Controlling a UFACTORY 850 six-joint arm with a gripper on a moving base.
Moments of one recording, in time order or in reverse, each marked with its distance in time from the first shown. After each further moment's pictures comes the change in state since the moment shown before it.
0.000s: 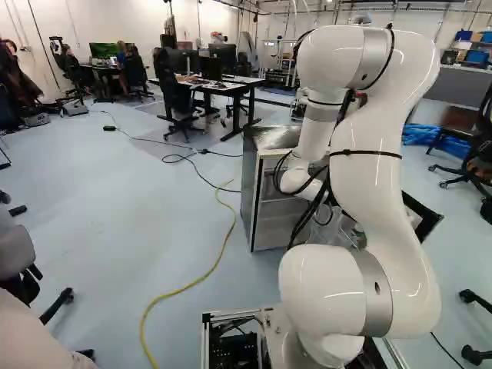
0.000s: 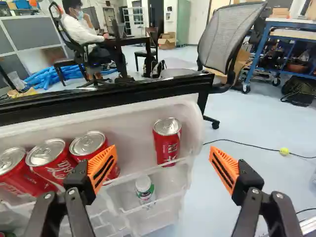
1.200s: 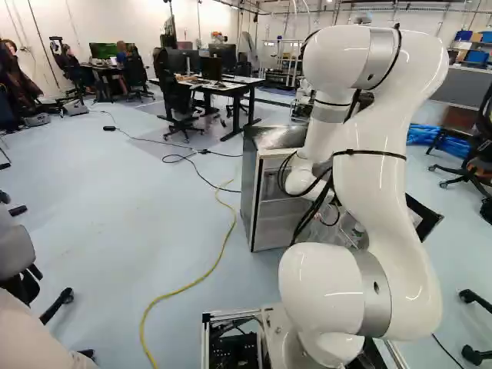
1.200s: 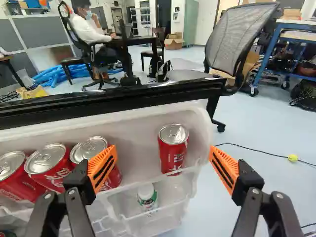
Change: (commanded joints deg) arm -2.7 0.4 0.8 -6.1 0.0 0.0
